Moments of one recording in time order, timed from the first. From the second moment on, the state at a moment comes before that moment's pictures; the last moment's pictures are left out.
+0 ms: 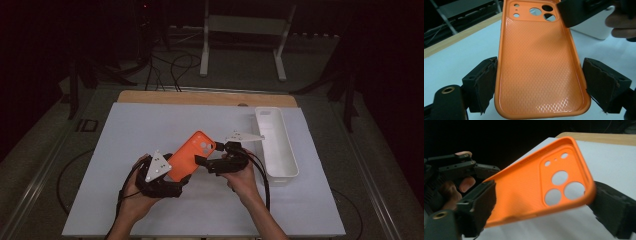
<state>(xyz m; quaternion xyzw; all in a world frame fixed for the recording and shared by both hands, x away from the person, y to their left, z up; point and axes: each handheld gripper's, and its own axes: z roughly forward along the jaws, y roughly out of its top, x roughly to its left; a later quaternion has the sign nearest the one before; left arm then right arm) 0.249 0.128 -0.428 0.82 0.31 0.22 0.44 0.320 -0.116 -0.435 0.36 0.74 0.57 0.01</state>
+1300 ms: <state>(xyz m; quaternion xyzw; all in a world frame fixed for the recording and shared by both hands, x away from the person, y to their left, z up) 0.251 0.108 -0.447 0.83 0.30 0.23 0.40 0.311 -0.098 -0.427 0.37 0.75 0.55 -0.03</state>
